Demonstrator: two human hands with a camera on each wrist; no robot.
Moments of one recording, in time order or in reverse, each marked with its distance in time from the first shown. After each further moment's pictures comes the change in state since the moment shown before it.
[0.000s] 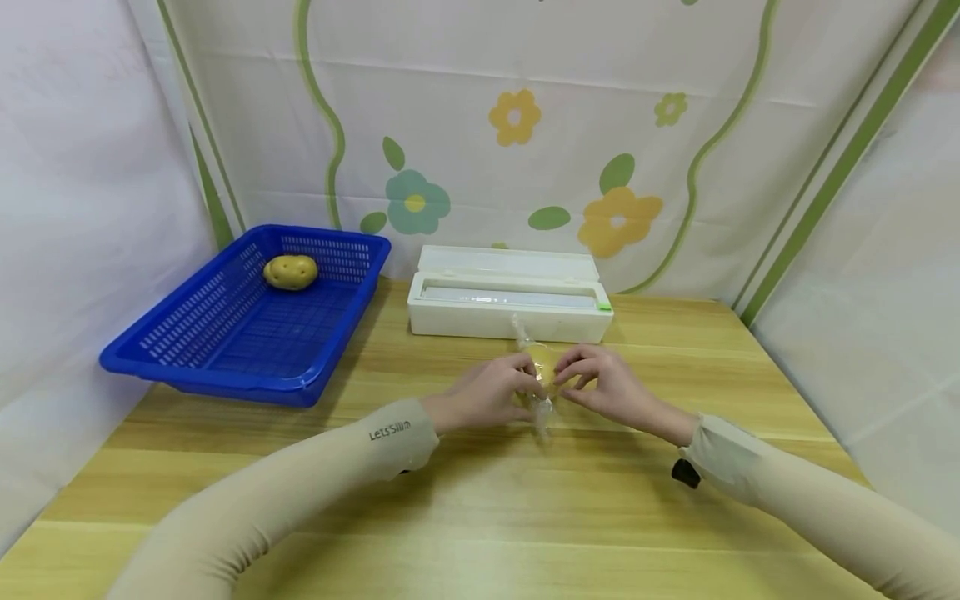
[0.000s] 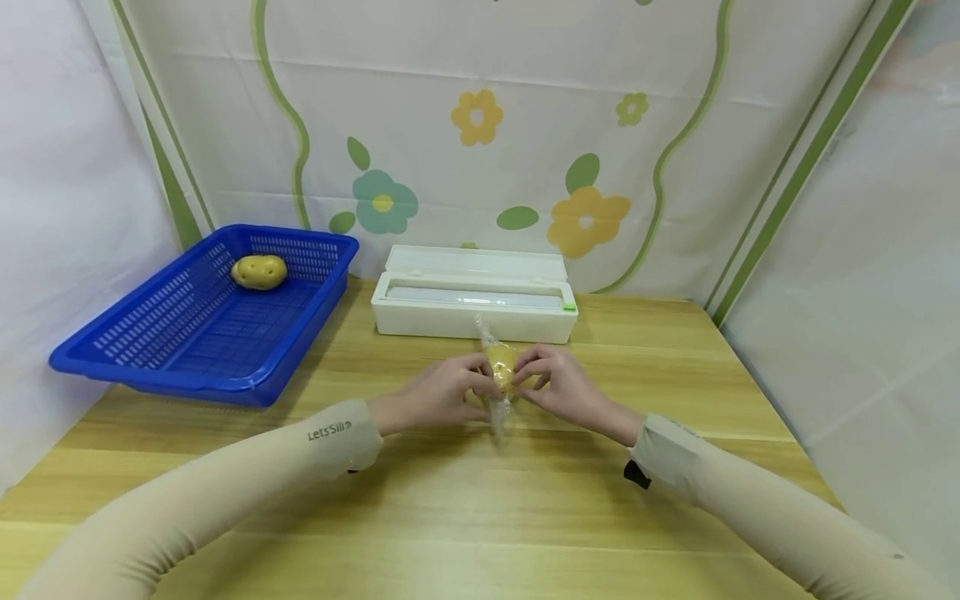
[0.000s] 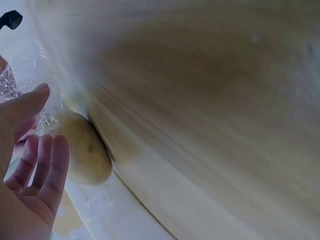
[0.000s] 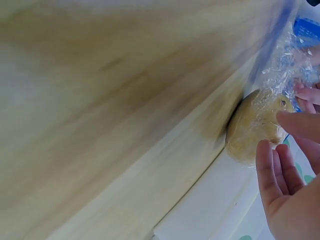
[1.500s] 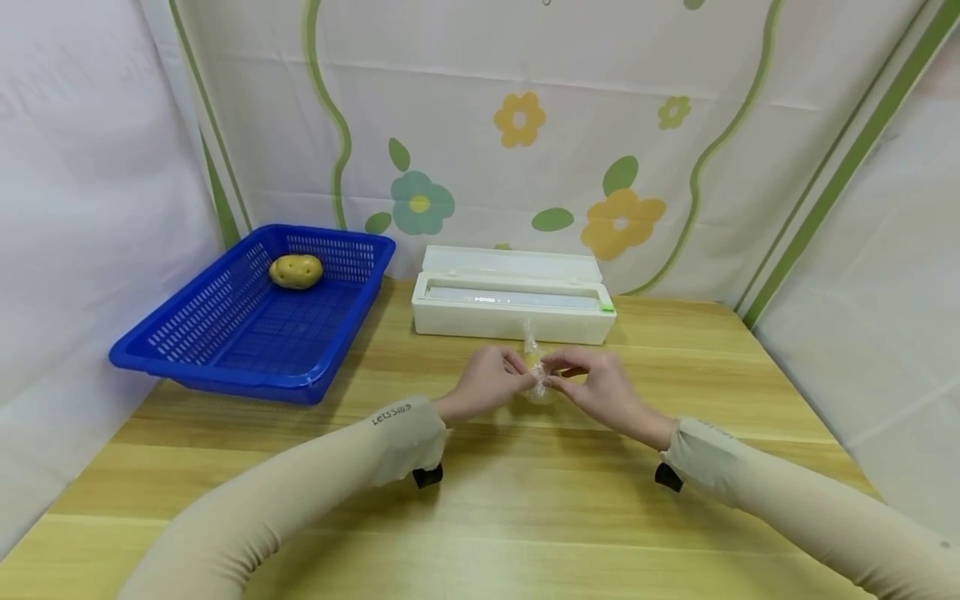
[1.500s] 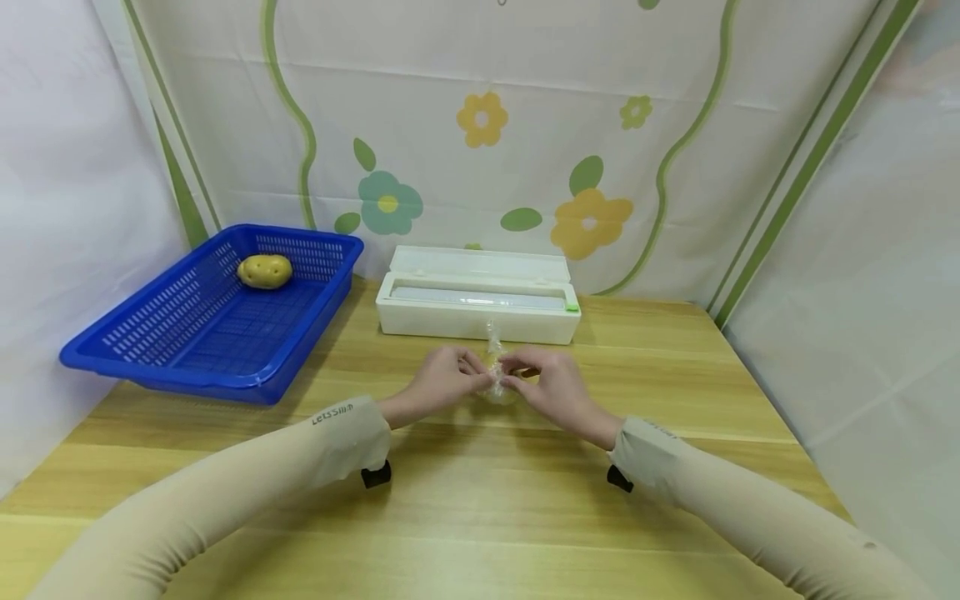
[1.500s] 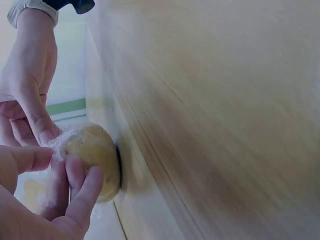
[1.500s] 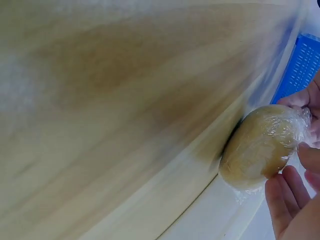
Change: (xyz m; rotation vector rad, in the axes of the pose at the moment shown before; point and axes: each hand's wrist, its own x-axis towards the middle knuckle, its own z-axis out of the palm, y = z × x) left_hand 0.003 0.011 -0.003 -0.571 0.232 -0.641; right_hand 0.012 -0.015 0.018 0.006 0.177 -0.001
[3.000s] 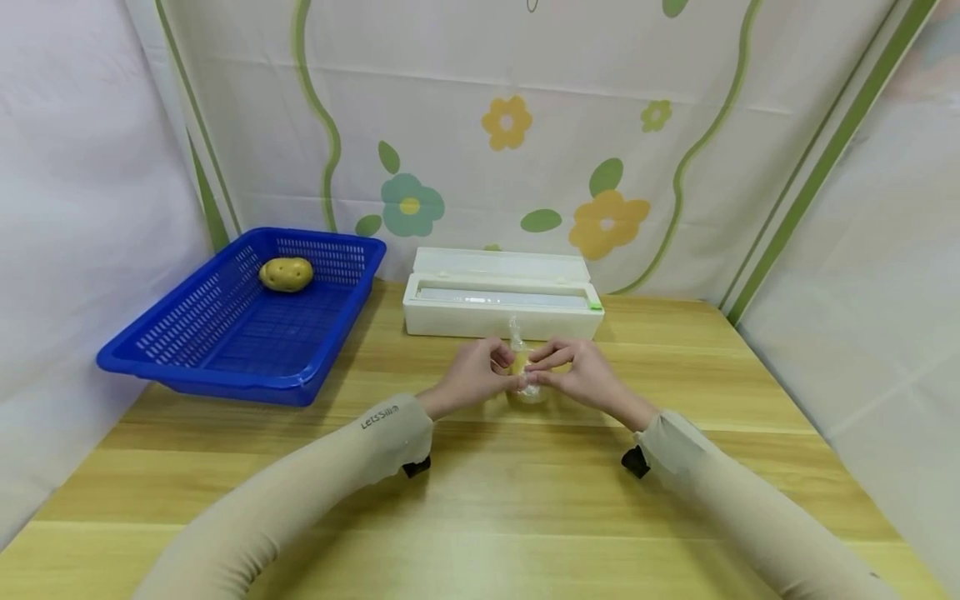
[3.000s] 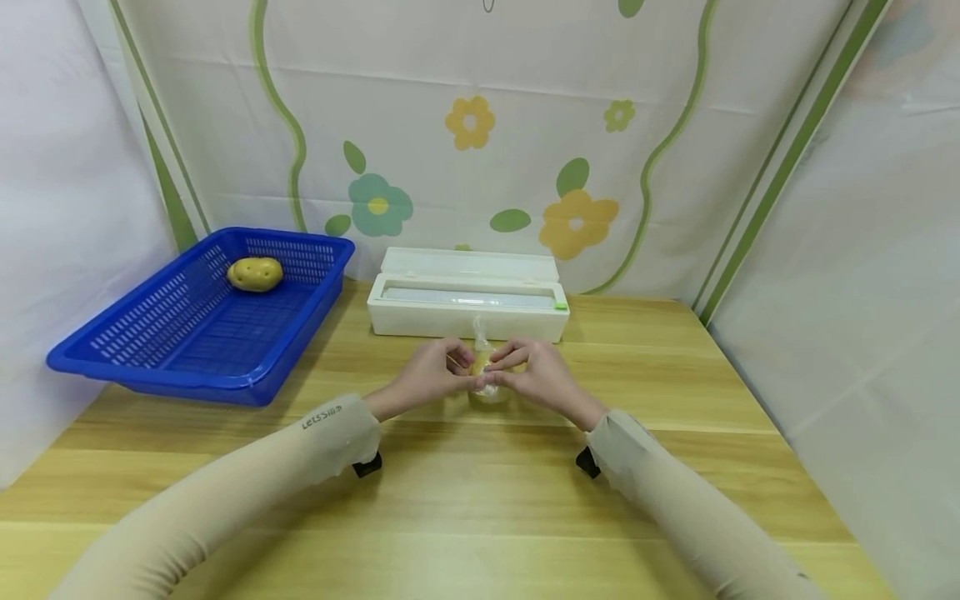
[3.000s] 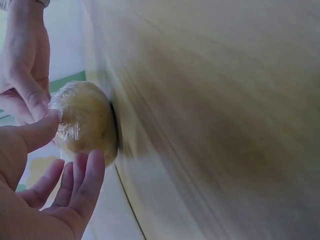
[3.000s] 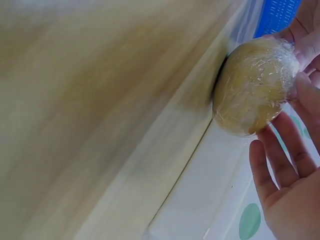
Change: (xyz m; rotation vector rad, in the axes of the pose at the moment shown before) left_hand 0.008 -0.013 -0.009 0.153 -0.022 0.143; right_hand 0.012 0.007 -0.003 0.031 -0.134 0.150
